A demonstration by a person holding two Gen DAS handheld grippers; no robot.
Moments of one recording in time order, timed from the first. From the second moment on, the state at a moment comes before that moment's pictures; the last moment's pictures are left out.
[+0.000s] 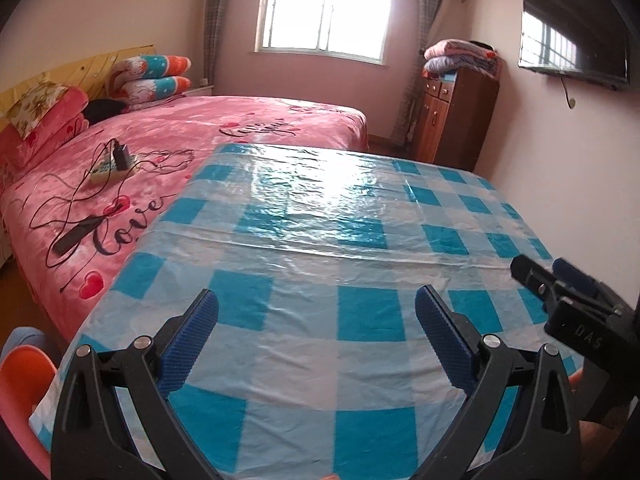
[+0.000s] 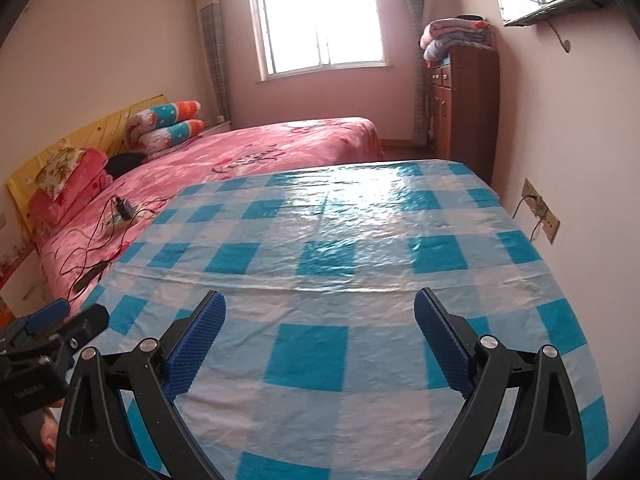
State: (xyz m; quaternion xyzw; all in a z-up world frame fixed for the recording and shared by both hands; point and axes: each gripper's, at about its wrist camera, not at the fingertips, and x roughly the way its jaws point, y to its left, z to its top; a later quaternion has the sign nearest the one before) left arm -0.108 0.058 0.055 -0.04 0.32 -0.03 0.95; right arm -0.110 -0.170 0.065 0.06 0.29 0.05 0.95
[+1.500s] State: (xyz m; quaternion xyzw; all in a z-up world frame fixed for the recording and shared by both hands) left arm -0.075 -0.008 0.043 -0.01 0.34 -0.04 0.94; right arm -0.112 -0.225 0.065 0.08 0.29 0.01 0.95
